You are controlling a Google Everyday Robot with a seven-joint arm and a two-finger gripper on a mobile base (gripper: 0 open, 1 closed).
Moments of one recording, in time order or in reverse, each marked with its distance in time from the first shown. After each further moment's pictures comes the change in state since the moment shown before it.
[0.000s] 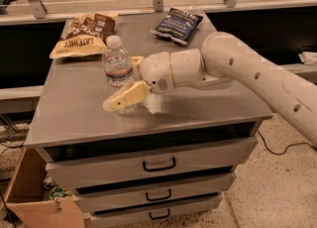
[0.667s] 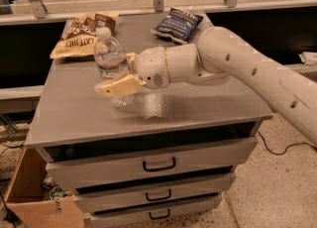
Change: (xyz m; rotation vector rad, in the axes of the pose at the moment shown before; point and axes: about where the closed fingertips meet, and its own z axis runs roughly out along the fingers) arm -0.017 -0.001 0.009 0.003 -0.013 -0.052
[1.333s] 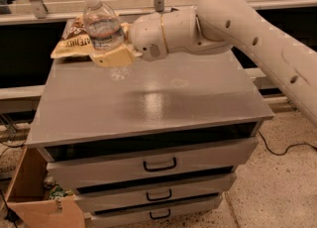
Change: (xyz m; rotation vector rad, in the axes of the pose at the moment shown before) arm -0.061 -0.023 -0.004 0.012 0.033 -0.130
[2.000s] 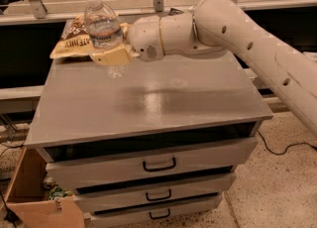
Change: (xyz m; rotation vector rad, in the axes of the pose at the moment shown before) arm 0.005 -0.015 0.006 0.043 -0.041 -0.009
